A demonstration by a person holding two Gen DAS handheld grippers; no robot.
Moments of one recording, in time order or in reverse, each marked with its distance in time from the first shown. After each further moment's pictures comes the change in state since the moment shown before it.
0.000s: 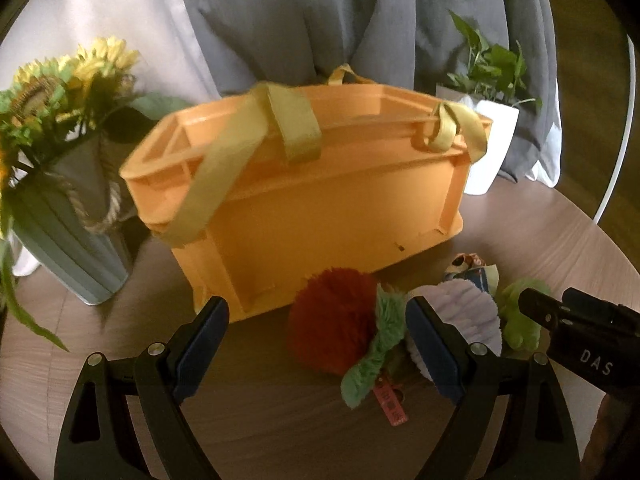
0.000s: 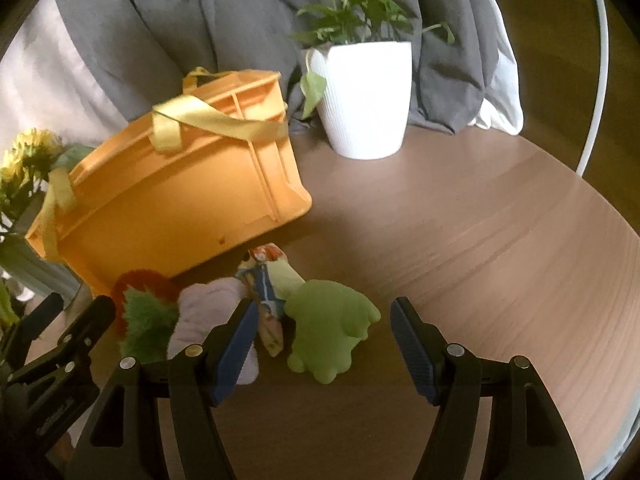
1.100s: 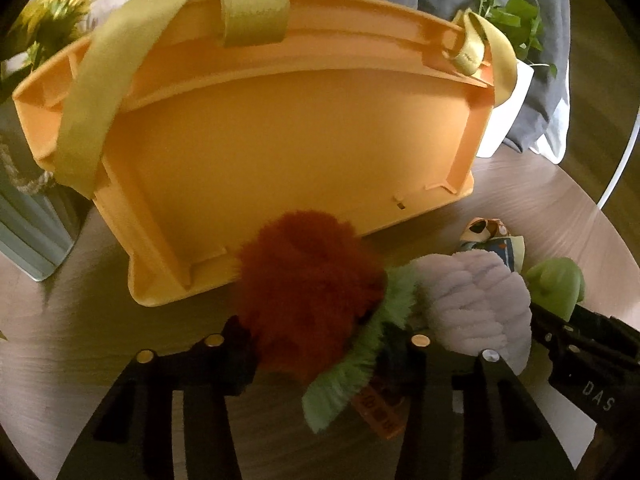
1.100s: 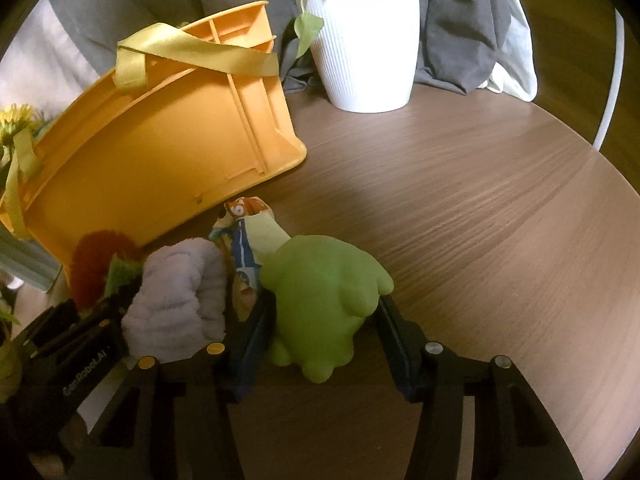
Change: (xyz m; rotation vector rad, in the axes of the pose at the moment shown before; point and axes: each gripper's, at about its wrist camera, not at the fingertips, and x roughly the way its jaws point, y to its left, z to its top) left arm 0.056 -0.011 -0.011 -0.012 0.124 -0.058; right arm 0.034 -0.004 -0.014 -0.007 0.085 0.012
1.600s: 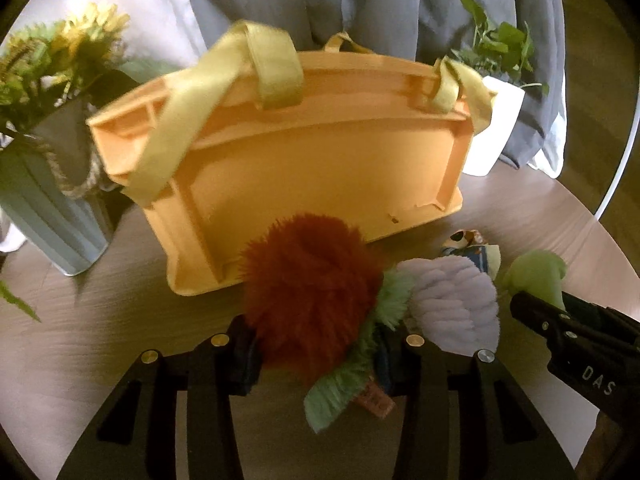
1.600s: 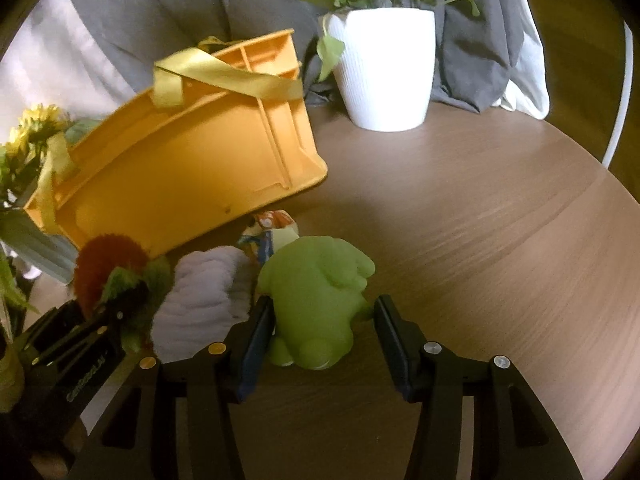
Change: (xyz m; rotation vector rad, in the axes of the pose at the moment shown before) left arm -0.044 -0.003 -0.005 -0.028 -0.063 0.047; right arm -0.024 0.002 0.005 -0.045 -0.040 0.070
